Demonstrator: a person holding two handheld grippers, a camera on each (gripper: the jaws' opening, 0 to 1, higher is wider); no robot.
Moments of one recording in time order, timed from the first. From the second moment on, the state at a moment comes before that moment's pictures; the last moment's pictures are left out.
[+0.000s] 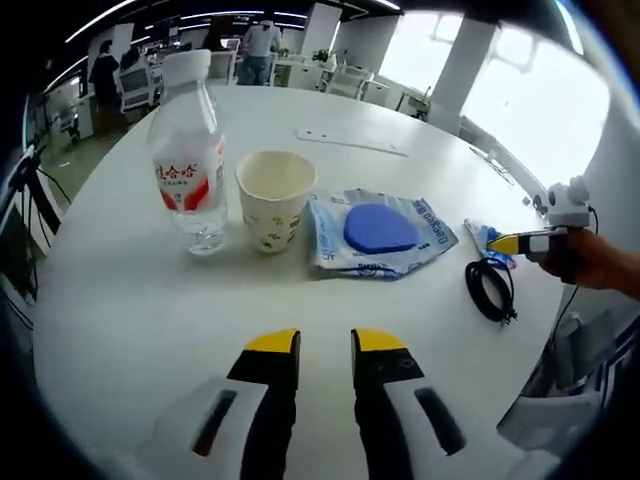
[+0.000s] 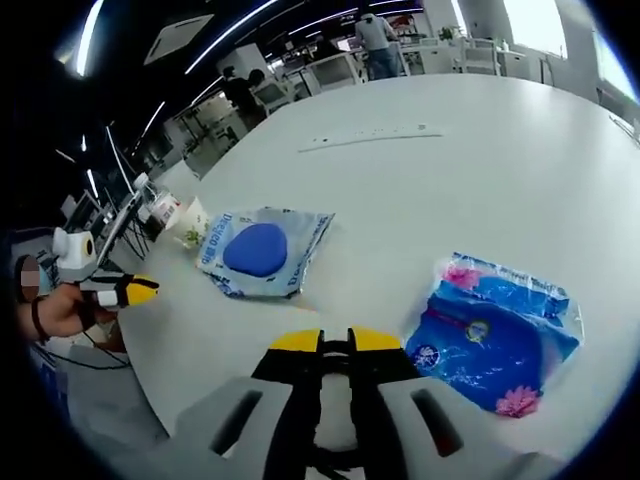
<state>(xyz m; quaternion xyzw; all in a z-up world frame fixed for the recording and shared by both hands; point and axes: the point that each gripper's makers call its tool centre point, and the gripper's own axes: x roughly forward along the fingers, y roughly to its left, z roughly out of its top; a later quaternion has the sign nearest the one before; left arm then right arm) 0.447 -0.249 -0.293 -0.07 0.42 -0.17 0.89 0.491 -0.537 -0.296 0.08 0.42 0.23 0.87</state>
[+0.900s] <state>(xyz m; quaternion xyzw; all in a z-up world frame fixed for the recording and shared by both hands) 0.415 -0.230 -0.275 -0.07 0.39 -0.17 0.90 0.443 -0.612 -0.288 0.10 0.41 0.16 0.89</state>
